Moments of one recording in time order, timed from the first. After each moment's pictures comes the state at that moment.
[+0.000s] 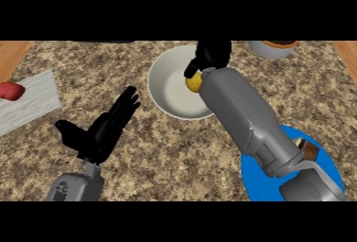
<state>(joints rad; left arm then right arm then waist) -0.16 0.04 -0.11 -1.55 0.17 -0.12 0.17 -1.20 -0.01 0.22 -0.48 0.82 -0.43 0.69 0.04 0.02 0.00</state>
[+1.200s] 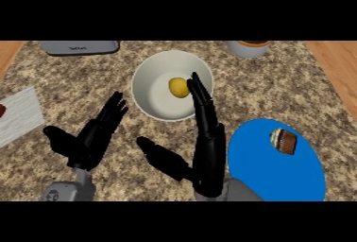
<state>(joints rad) -0.10 0.05 -0.06 -1.56 0.17 -0.09 0.17 -0.42 0.00 0.71 -1.63 0.68 -0.96 0.39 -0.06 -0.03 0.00</state>
